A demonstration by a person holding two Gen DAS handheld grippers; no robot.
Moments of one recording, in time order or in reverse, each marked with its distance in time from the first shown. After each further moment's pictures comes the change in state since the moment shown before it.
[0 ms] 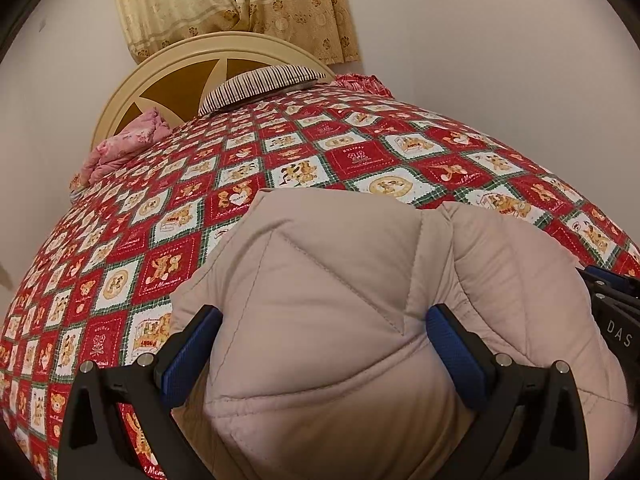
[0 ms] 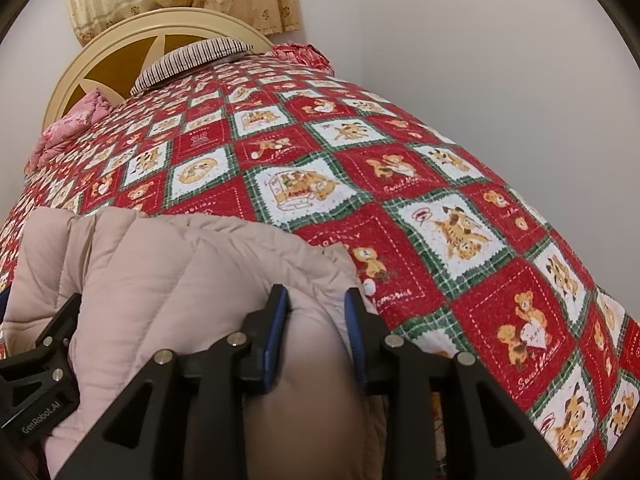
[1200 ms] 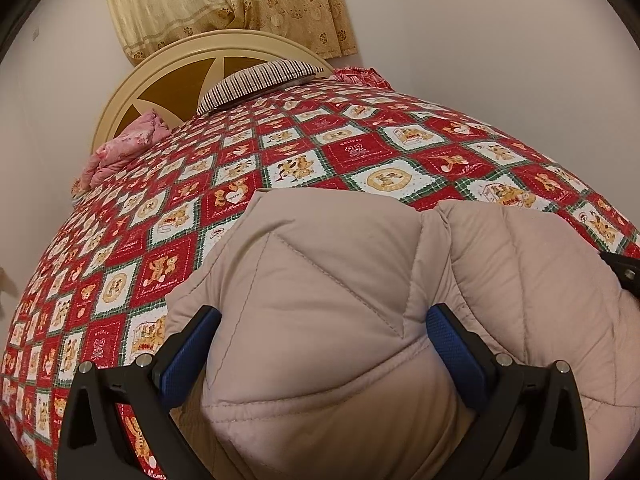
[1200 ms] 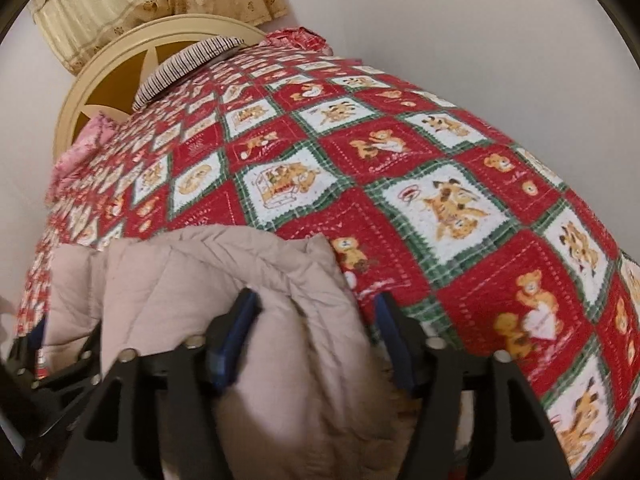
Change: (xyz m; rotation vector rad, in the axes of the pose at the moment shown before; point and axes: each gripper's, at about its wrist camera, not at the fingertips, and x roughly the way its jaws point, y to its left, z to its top) left arm 0.010 -0.001 0.002 0.034 0.024 0.026; right arm -0.007 -0.049 0.009 0.118 0.078 0.150
